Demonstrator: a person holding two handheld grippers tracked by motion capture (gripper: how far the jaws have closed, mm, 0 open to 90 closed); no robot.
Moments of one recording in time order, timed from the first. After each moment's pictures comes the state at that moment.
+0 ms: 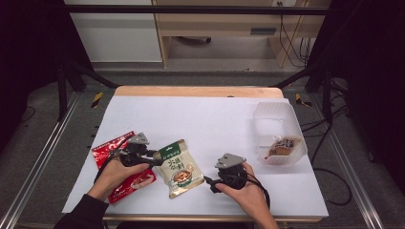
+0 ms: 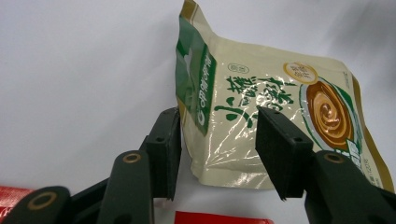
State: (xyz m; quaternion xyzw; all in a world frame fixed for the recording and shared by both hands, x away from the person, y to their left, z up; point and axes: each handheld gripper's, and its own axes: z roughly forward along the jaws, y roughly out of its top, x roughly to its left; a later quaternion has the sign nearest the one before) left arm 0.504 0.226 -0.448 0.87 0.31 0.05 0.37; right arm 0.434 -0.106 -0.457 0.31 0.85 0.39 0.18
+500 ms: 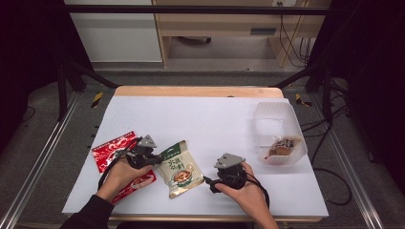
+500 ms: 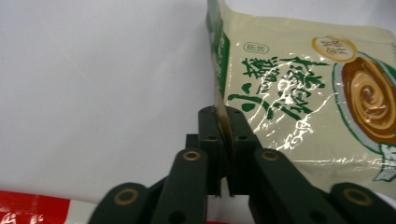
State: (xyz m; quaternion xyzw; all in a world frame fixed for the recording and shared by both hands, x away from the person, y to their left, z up) left arm 0.507 0.214 -0.457 0.89 0.30 0.09 0.32; right arm 0.434 -0.105 -0.456 0.30 0.85 0.39 0.18
